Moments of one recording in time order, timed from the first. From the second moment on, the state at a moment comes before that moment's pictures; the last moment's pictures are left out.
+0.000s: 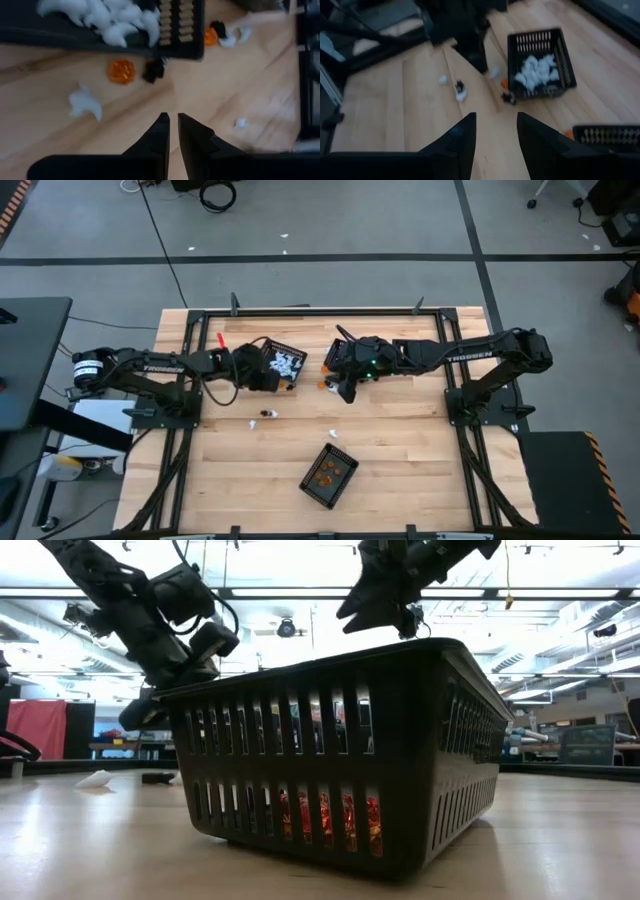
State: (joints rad) left arm 0.28 1.20 0.52 -0.15 0.17 -1.05; right arm -0.05 1.45 1.10 -0.23 0.07 0.36
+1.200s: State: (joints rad) left arm -0.07 1.56 0.75 -0.41 -0.05 -0.31; right arm -0.07 1.45 1.10 -0.21 0.06 0.37
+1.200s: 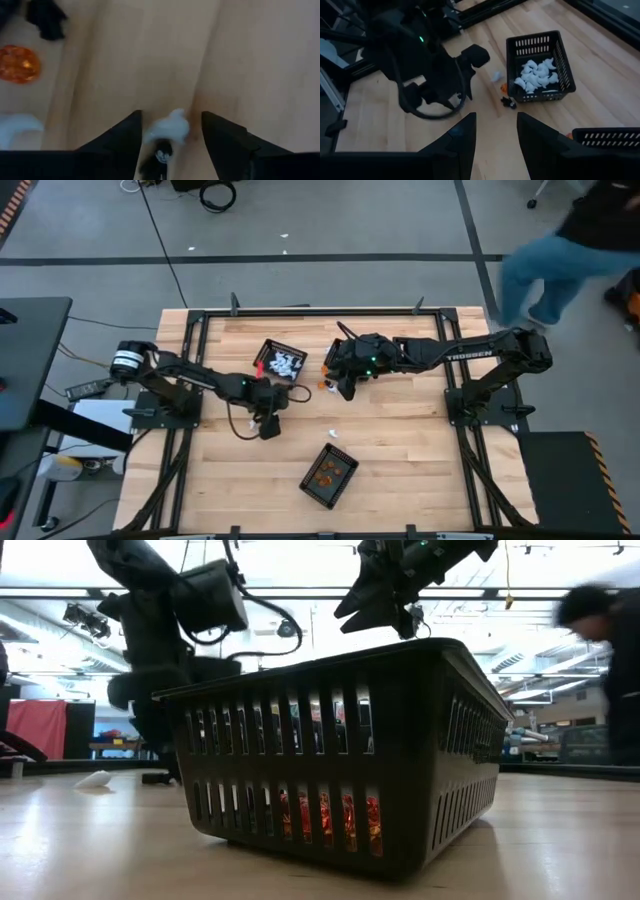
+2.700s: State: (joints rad) left arm 0.01 1.60 0.80 -0.51 0.05 -0.26; right arm -0.06 1.45 1.10 -0.21 0.06 0.35
